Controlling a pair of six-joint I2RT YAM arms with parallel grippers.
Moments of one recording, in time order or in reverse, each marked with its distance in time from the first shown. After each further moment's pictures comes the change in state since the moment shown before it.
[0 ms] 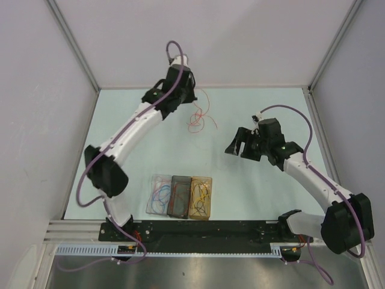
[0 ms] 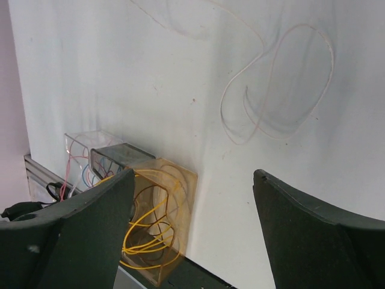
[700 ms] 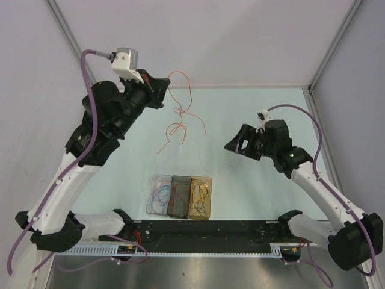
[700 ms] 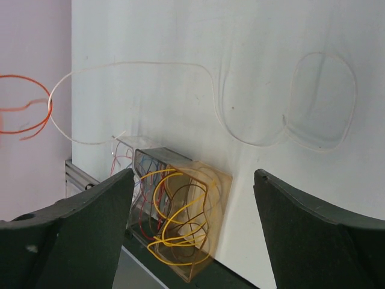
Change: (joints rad) left arm -0.117 -0.650 -0.146 0.106 0.040 0.175; right arm 0.016 -0.152 0.000 0.009 -0.003 0.092
